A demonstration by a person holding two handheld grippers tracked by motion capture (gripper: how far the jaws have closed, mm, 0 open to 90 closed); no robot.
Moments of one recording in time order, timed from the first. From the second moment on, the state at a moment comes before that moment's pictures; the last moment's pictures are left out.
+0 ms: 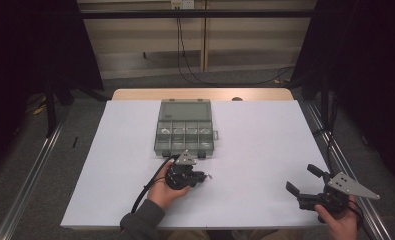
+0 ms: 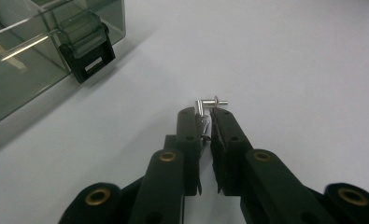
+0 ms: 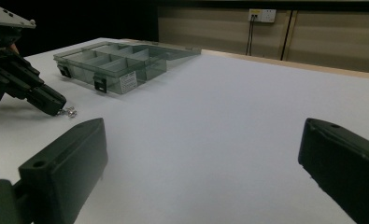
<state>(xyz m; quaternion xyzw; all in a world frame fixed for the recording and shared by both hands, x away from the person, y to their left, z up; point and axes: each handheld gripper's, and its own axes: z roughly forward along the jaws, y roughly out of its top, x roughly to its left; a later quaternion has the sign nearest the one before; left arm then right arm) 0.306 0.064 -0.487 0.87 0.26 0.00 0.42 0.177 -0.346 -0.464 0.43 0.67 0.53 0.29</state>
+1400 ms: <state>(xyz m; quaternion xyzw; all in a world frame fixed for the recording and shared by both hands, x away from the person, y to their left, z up) 0.326 0.113 -0.457 0.81 0.33 0.04 0.48 0.177 -0.345 -0.463 0.42 0.67 0.53 0.29</state>
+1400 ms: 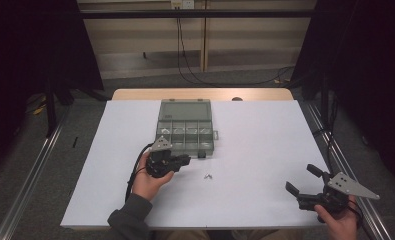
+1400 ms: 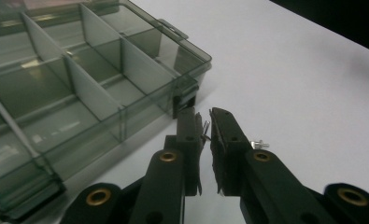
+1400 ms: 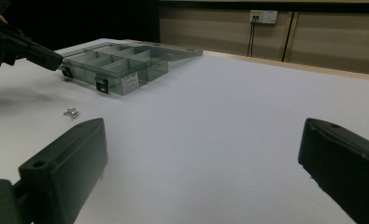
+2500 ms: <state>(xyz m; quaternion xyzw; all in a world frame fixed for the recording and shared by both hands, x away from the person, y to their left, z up) 0.351 0.156 -0.454 0.76 0.39 0.11 0.50 0.177 -0.346 -0.463 0.42 0.67 0.54 0.29</state>
